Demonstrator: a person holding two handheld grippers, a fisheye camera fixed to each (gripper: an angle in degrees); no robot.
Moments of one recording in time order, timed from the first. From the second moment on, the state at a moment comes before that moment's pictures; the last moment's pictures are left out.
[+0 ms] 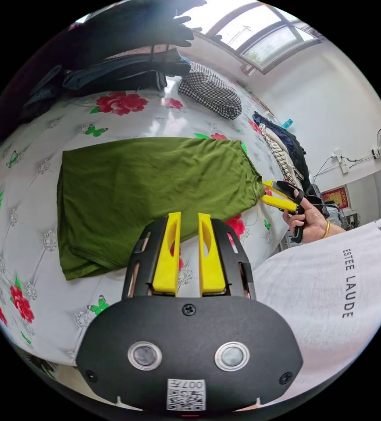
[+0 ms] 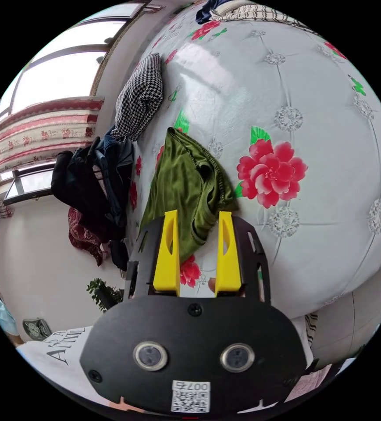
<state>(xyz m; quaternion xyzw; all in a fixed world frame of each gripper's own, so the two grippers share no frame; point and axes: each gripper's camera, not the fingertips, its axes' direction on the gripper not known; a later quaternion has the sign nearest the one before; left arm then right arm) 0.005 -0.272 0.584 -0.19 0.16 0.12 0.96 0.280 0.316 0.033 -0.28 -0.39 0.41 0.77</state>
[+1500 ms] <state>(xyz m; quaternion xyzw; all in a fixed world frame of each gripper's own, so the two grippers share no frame) -0.245 -0.280 0.540 -0.19 0.29 -0.25 0.91 -0.067 0.317 0.081 -0.45 -0.60 0.06 0.66</state>
